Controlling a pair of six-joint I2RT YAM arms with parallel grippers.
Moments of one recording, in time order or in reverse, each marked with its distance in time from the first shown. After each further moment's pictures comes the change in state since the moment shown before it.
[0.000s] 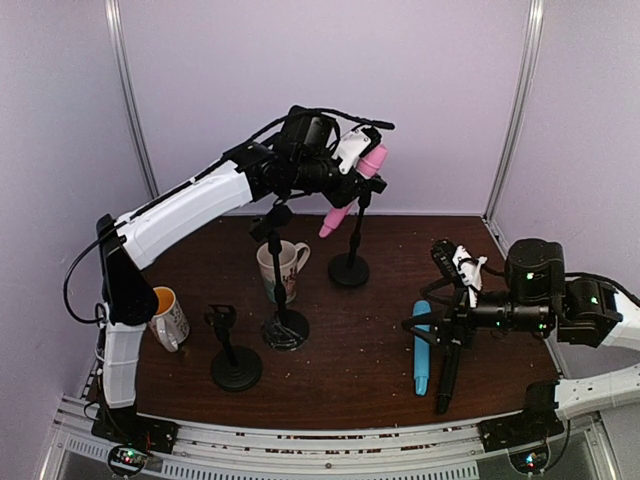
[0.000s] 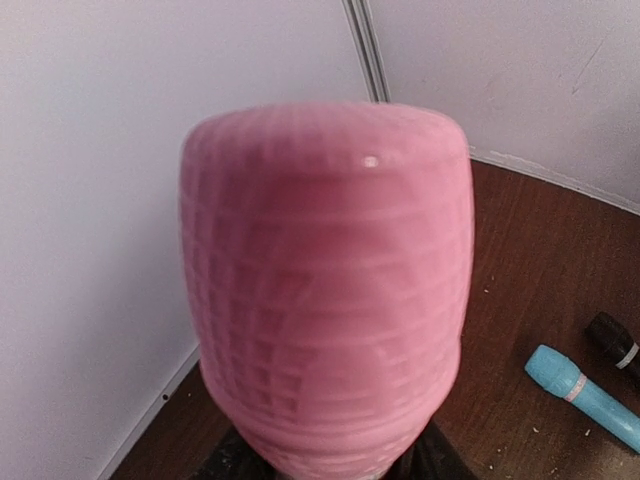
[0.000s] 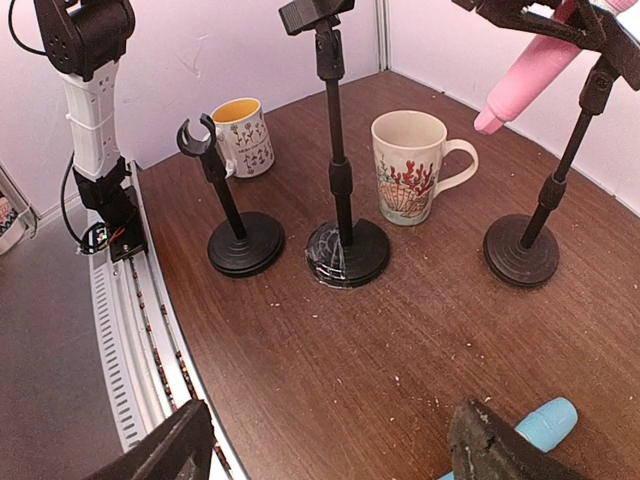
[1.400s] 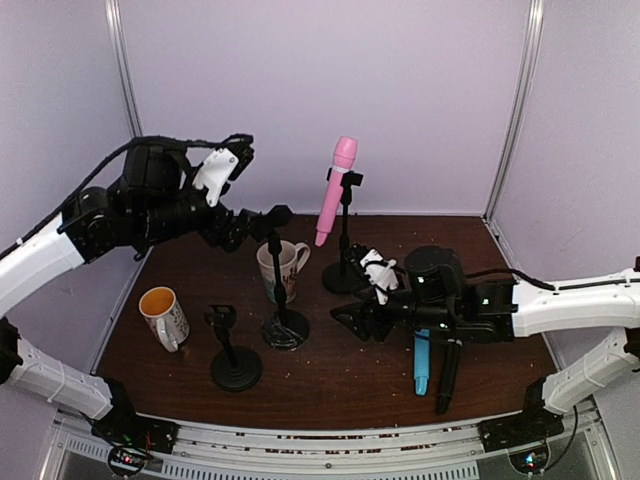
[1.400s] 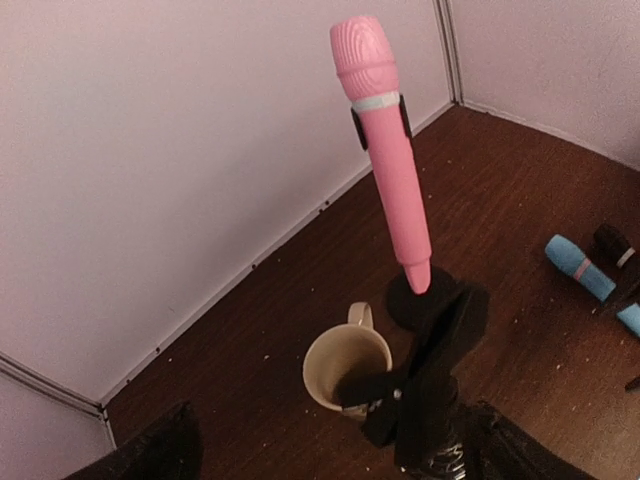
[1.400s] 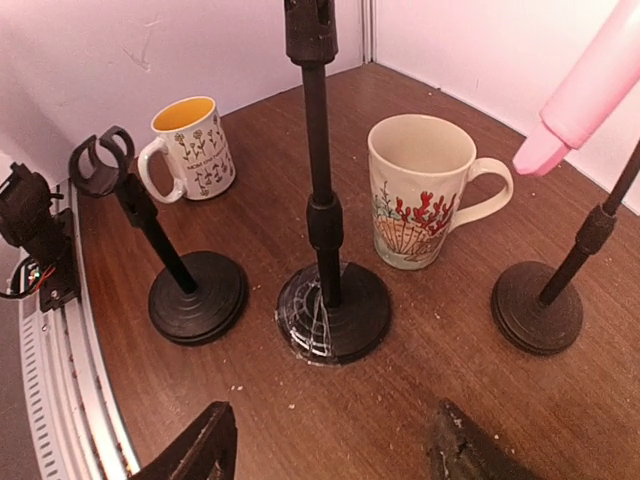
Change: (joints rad) left arm 0.002 -0.887 -0.904 0.055 -0.210 -0.076; right arm 0.010 0.516 0.050 0.452 0.069 -0.001
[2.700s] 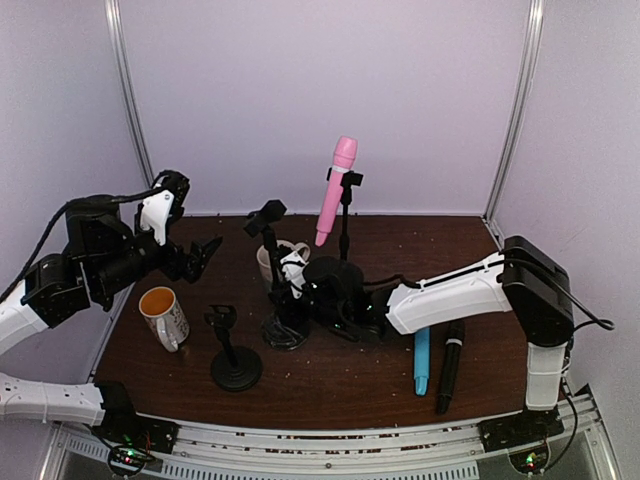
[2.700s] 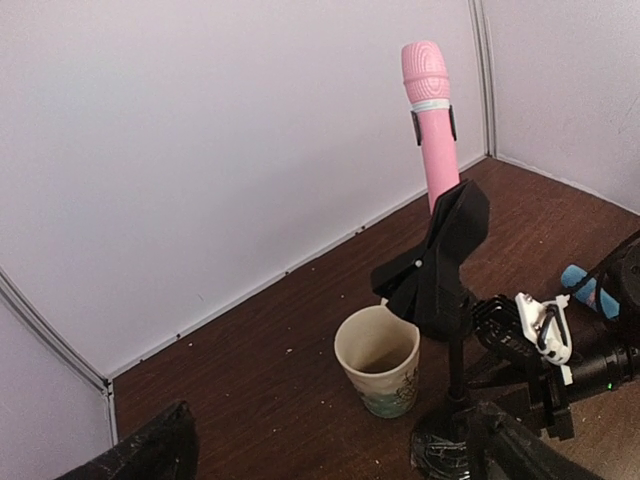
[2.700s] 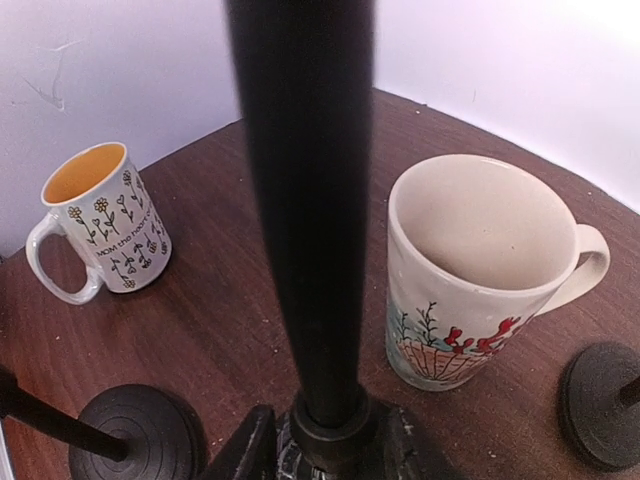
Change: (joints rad) left arm 0.014 -0.430 -0.467 0.215 -0.070 -0.049; right arm 0.012 0.695 0.433 0.307 0.152 0.045
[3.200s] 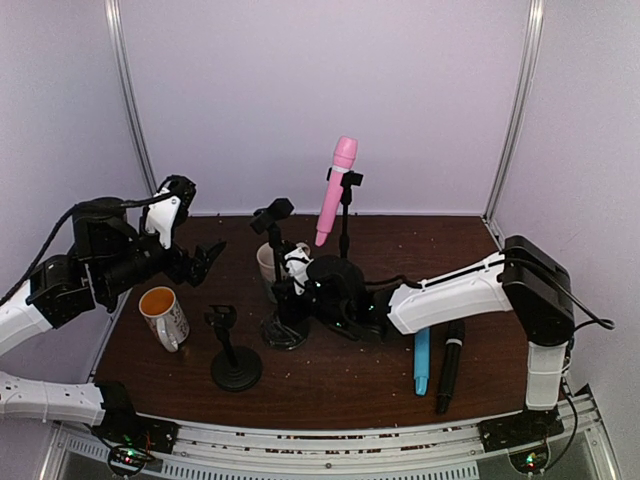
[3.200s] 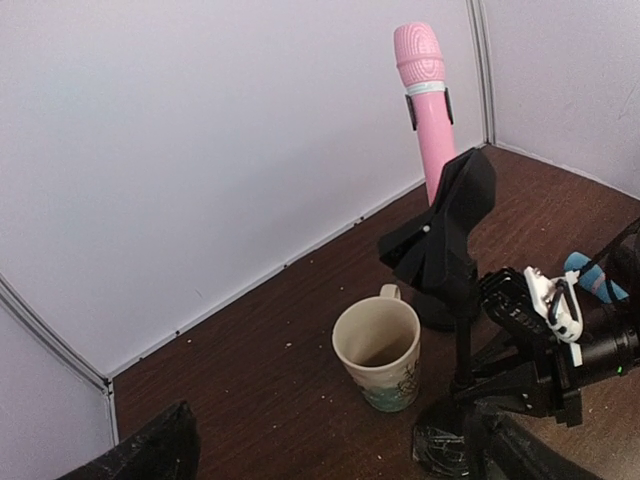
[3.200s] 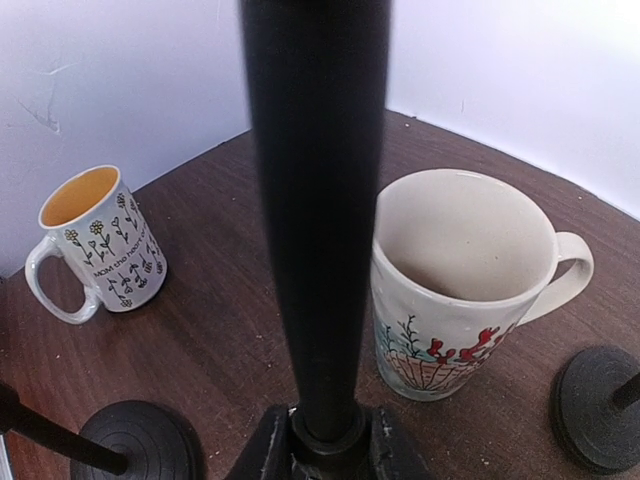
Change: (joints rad) left arm 0.000 0.014 -0.016 0.009 0.004 0.014; right arm -0.013 -0.004 -0.015 0.052 0.023 0.016
